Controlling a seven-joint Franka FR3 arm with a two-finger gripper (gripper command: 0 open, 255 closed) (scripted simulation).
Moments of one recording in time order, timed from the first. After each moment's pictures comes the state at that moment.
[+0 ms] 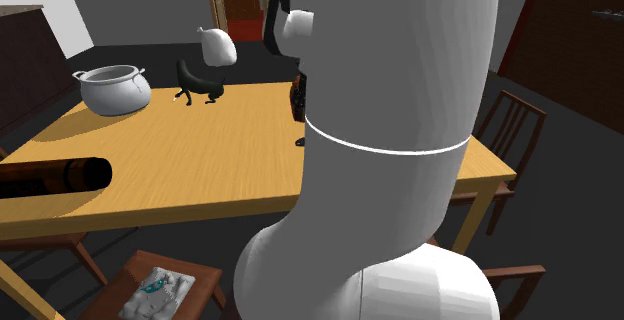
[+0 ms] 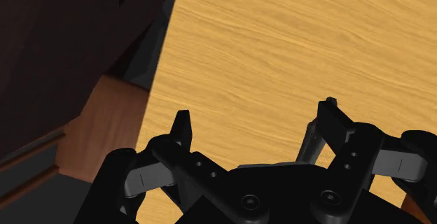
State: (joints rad) arm -0.06 0.10 0.23 -2.11 0.18 2.16 1.00
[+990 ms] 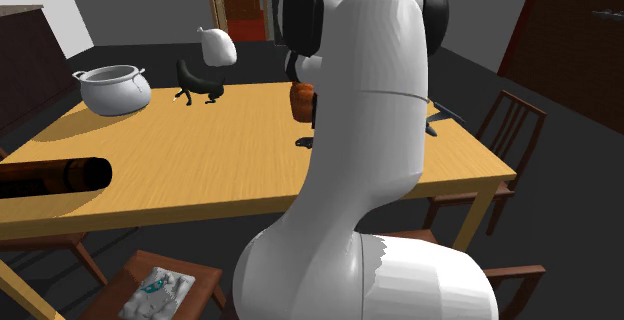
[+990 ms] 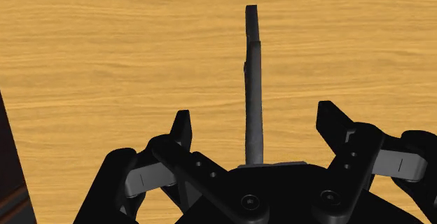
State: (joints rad) arm -0.01 0.60 0.14 -1.68 0.11 2.24 1.33
